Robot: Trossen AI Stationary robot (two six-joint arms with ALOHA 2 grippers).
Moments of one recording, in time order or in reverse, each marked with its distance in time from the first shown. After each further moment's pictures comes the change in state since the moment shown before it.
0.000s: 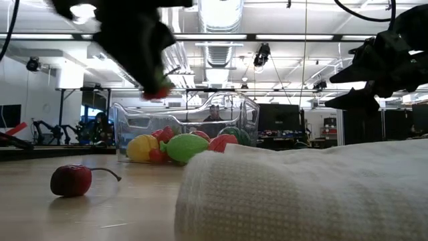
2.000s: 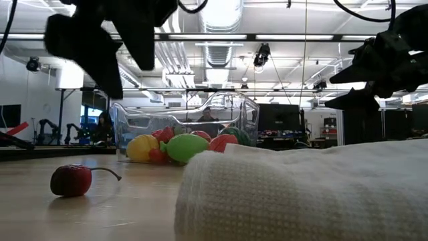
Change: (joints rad) left arm -0.082 0.023 0.054 0.016 0.139 -0.971; right arm 0.000 0.000 0.000 0.000 0.000 0.000
